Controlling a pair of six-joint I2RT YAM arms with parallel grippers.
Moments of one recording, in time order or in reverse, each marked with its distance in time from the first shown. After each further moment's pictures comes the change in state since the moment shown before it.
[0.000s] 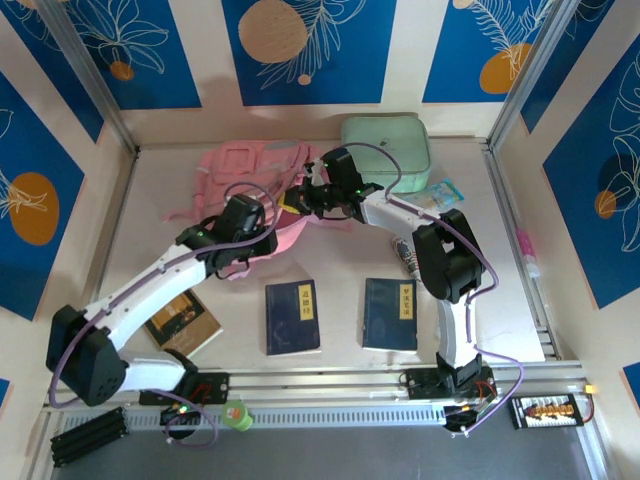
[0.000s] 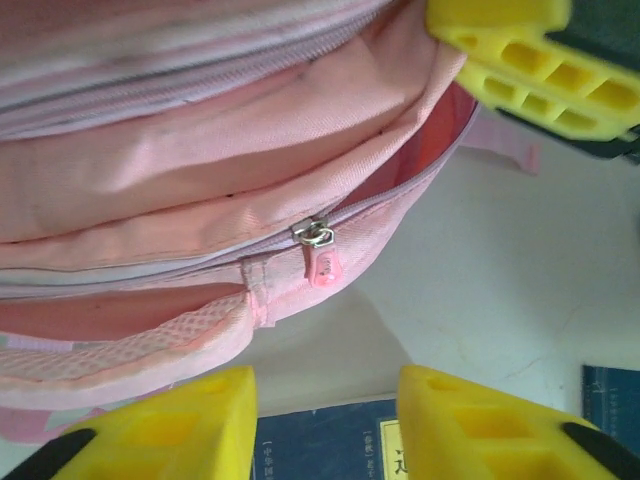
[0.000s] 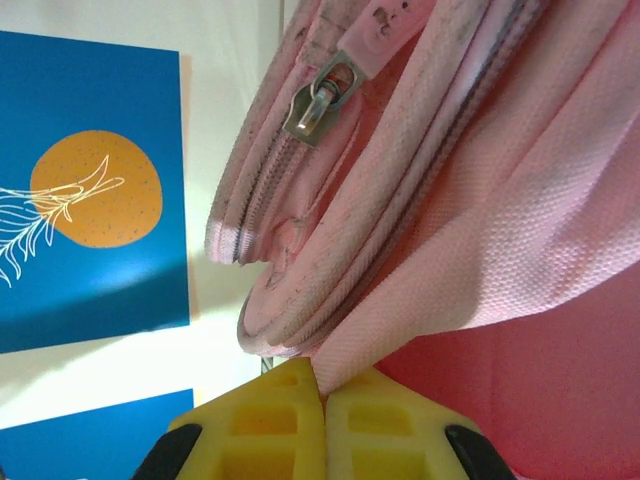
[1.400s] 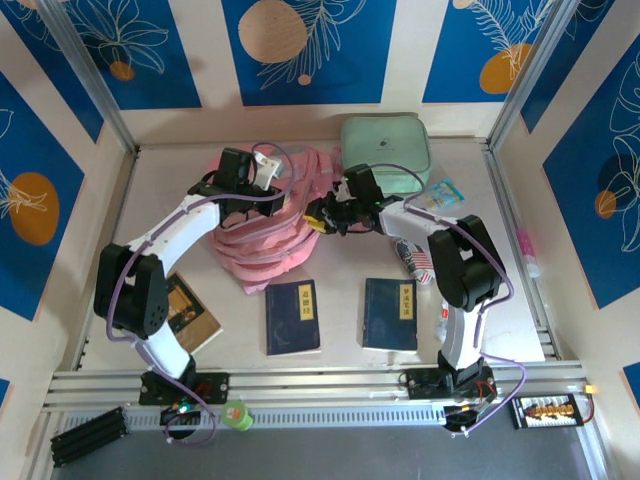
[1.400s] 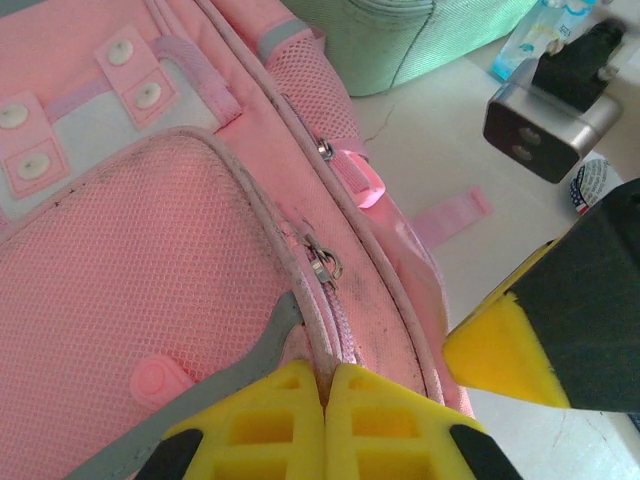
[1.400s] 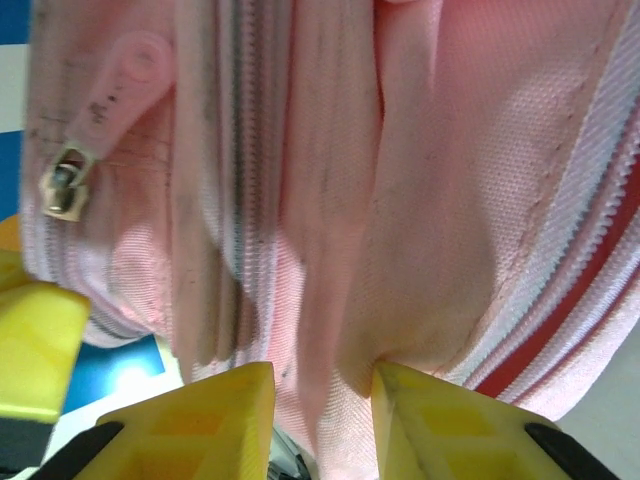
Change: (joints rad) left arm 0.258 0.373 0.285 0.229 0.504 0.676; right arm -0.069 -0.114 -0.234 -0.058 0.077 0.096
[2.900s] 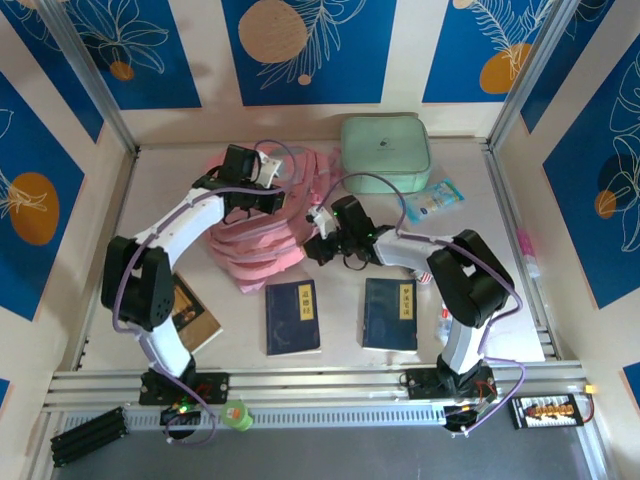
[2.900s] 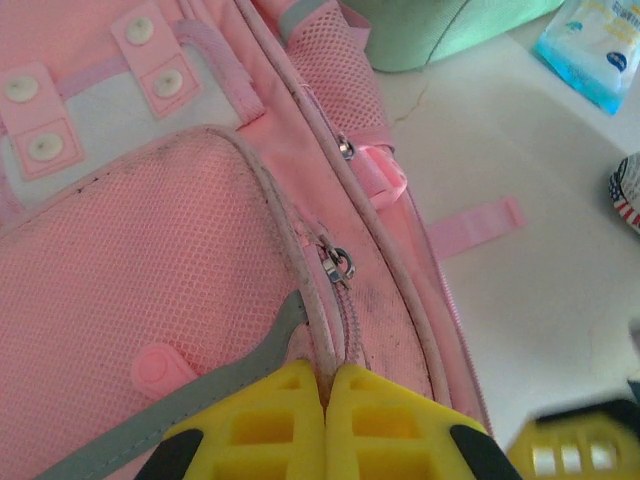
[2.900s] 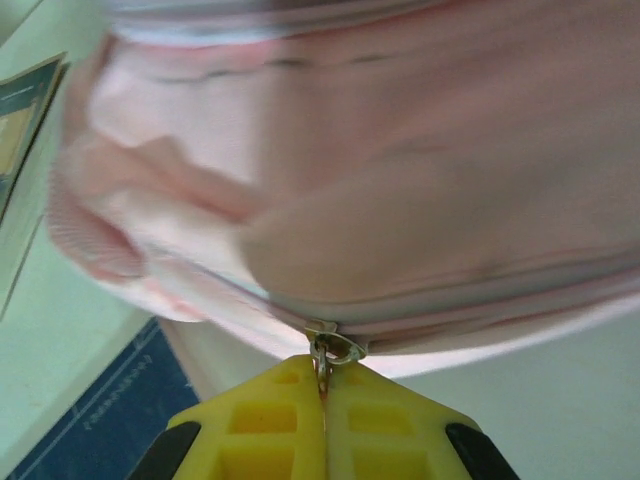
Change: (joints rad) left arm 0.001 0.074 0.079 -0.074 -0.047 -0.032; right arm 0.161 -0.117 -0.259 0.128 0.205 -0.985
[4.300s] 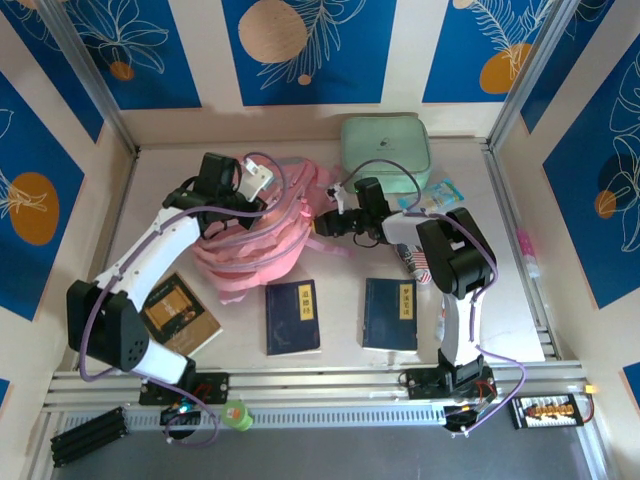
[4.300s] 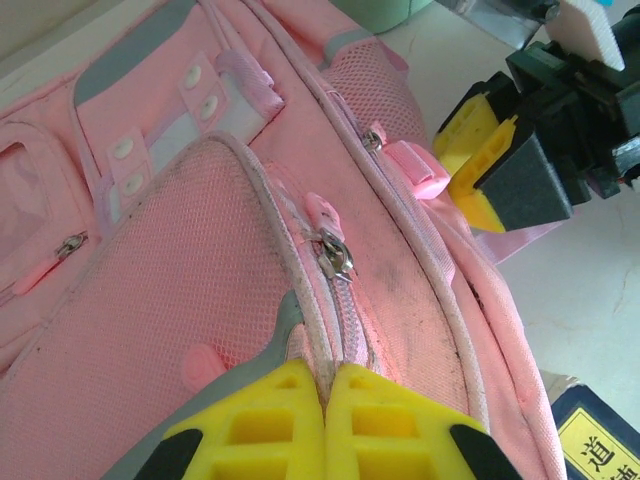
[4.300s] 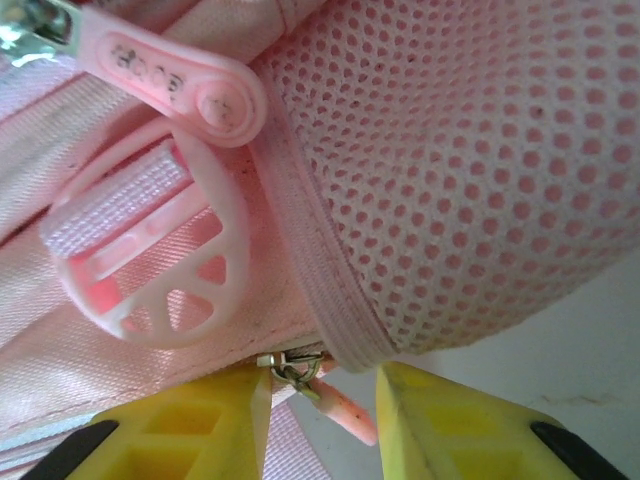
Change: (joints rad) left arm 0.009 -0.294 -0.127 -0.137 -0.077 0.298; right arm -0.227 0.225 0.134 0.177 -0.245 0.097
